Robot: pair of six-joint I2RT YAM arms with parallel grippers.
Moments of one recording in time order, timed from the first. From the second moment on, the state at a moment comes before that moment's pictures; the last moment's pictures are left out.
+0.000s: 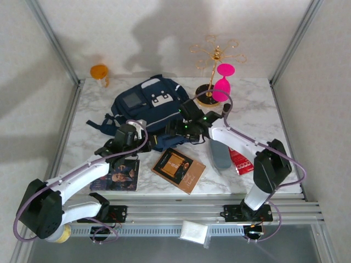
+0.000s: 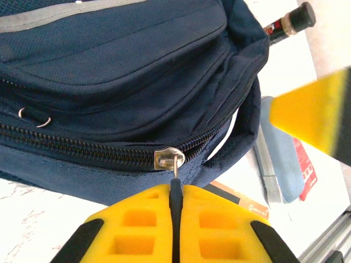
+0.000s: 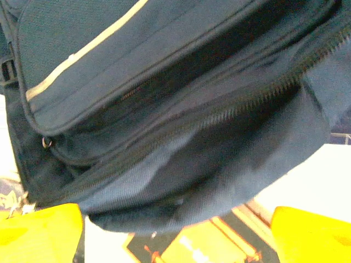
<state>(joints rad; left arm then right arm) -0.51 1.15 0.62 -0.06 0.20 -0.69 0.76 1.65 1.34 -0.67 -0.08 0.77</state>
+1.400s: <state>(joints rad) -0.34 1.05 0.62 -0.20 0.08 -0.67 0.66 1.77 1.33 -0.35 -0.18 0.91</state>
